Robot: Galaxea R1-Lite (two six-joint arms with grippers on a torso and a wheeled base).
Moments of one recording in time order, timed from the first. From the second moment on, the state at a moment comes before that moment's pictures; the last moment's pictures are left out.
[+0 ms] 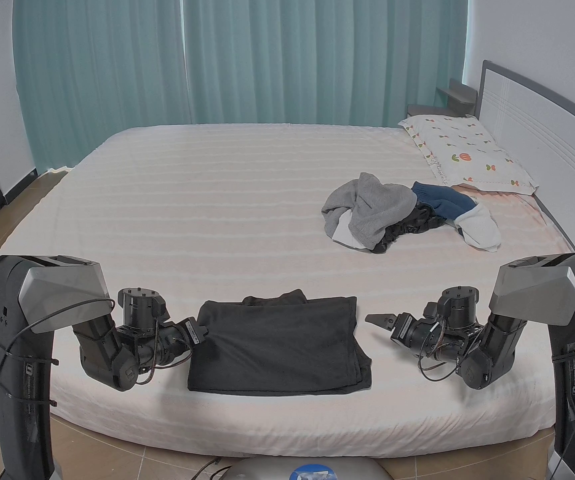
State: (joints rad) left arm -0.19 2.43 -0.75 -1.11 -0.20 -0.63; right arm 0.29 2.48 -0.76 -1.27 0.30 0.81
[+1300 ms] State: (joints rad) left arm -0.19 2.44 -0.74 -1.11 -0.20 -0.63; right arm 0.31 2.47 -0.76 -1.29 0.28 0.82
